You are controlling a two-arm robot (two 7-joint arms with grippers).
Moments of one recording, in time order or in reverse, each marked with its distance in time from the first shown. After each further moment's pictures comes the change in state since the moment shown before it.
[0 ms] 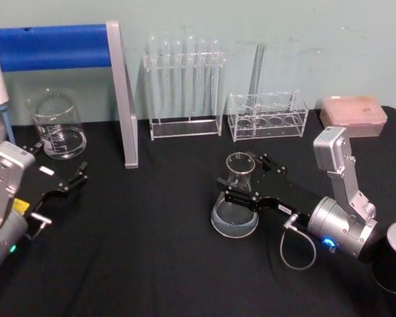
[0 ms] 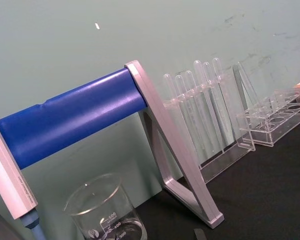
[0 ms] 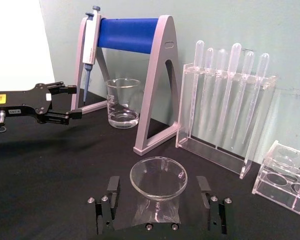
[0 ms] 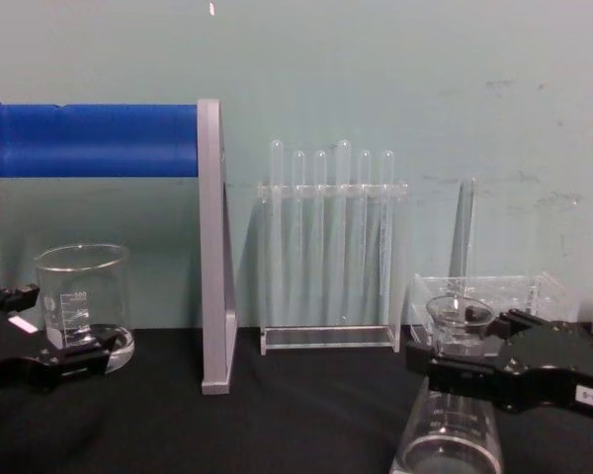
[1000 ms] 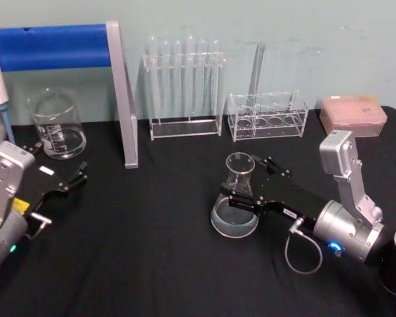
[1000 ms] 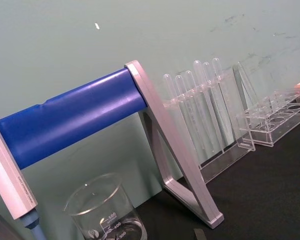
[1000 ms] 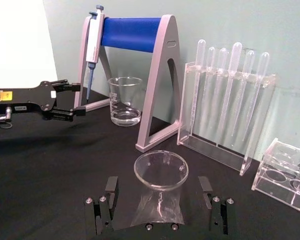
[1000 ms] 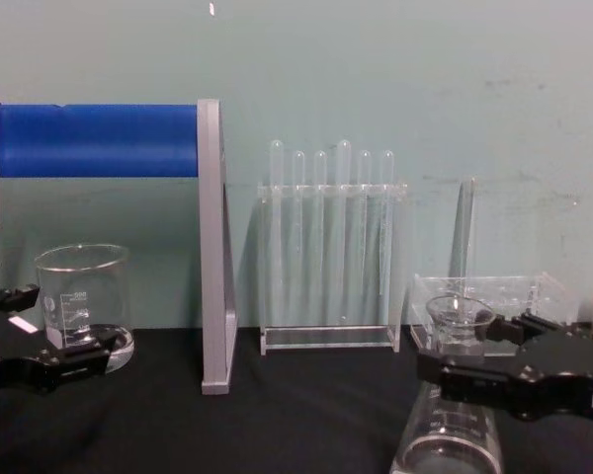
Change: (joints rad) left arm 0.000 0.000 0.000 0.000 0.000 0.000 0.000; right arm -0.022 0.032 -0.002 -0.029 0.018 -0.002 0.002
